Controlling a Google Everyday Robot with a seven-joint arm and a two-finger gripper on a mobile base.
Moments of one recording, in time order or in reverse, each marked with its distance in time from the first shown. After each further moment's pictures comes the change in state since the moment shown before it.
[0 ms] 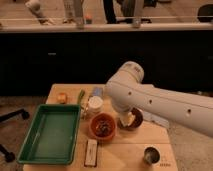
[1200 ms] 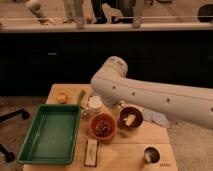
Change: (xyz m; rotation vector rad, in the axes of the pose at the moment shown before) arm -0.033 -0.058 0.005 0.009 0.015 -0.076
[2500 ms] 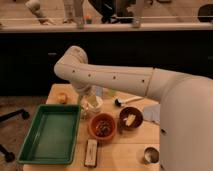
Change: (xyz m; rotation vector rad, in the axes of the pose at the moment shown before) arm -0.063 -0.095 0.030 -0.106 0.037 -0.200
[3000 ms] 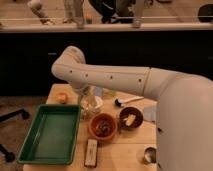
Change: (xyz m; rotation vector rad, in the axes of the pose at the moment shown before) arm 0.001 0.000 0.000 -0.003 0.004 -0.003
